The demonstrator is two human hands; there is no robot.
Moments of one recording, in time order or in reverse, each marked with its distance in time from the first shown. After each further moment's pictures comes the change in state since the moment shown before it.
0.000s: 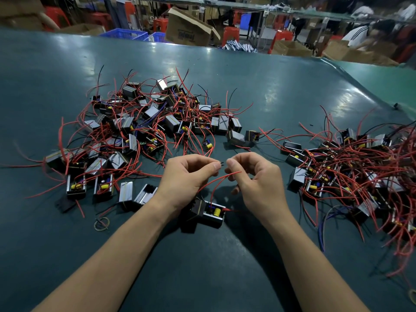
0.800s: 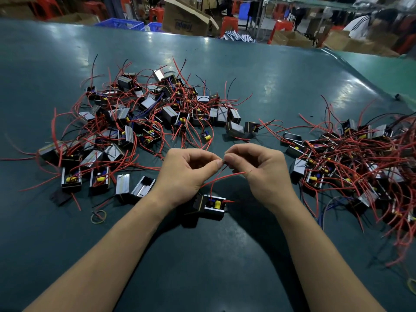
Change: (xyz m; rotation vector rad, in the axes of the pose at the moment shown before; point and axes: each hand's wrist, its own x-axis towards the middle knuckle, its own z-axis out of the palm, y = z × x) left_hand -0.002 -0.004 -0.003 0.198 -0.068 0.179; right_hand 0.009 0.001 -0.011 0.067 -0.131 -0.047
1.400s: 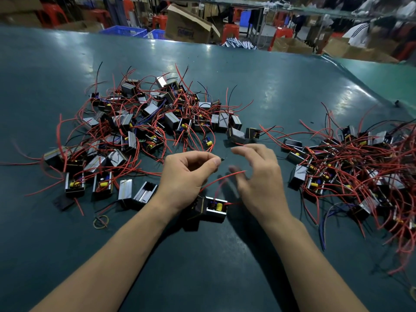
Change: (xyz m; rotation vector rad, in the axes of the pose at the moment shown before) left_hand 0.004 -0.004 0.003 -0.157 0.129 -0.042; right_hand -0.004 0.006 0.009 -0.610 0.149 -0.151
